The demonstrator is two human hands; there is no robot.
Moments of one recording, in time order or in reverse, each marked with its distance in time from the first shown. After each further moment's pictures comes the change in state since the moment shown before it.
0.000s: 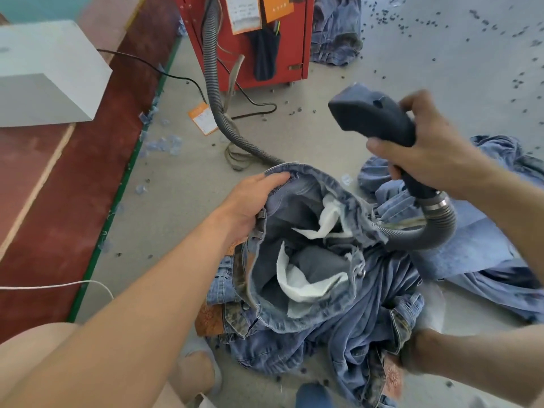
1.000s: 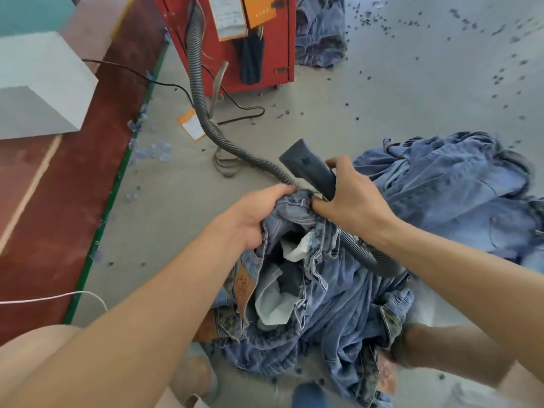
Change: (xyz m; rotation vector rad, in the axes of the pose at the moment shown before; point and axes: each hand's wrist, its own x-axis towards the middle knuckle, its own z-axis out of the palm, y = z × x) left_hand -0.005 -0.001 0.041 0.006 -0.015 -0.325; right_hand -0.025 0.017 0.091 -0.190 -0.005 0.054
